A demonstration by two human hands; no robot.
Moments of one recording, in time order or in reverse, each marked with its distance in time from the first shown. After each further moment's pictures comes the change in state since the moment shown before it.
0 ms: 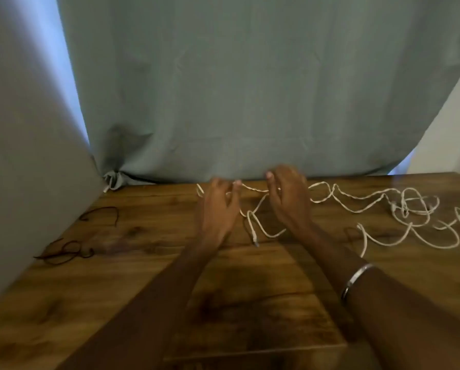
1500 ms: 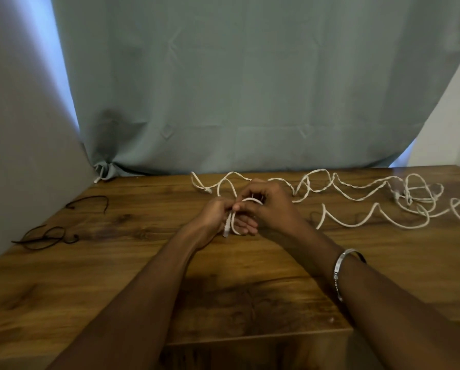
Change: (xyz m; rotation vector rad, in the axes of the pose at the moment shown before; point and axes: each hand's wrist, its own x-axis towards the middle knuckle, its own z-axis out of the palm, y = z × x) left_hand -0.024 -0.028 0.024 -0.948 -0.605 -0.631; right_hand -0.040 -0.006 0.018 0.576 -0.381 0.036
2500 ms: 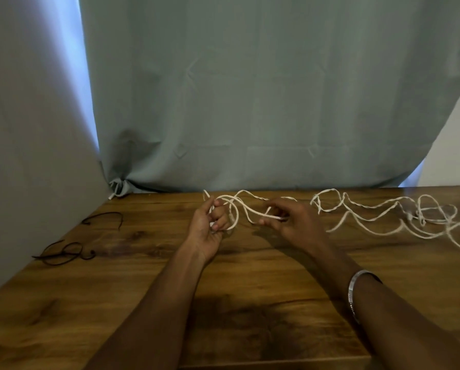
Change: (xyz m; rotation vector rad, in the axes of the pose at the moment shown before) left_hand 0.000 0.009 -0.031 -0.777 0.020 0.096; right_hand -0.008 0.013 -0.020 -0.390 0.135 -0.017
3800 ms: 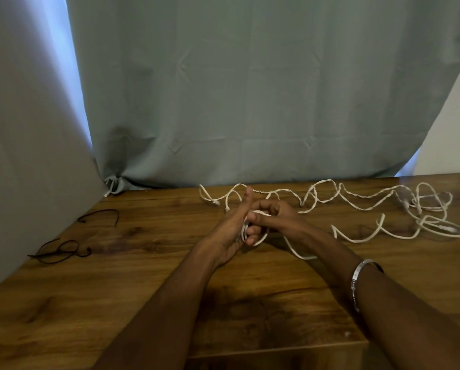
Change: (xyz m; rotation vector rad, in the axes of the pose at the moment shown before) left_hand -0.017 -0.037 0.029 0.598 -0.224 -0.068; right_hand -0.004 -0.022 0.004 0.860 -0.442 0.387
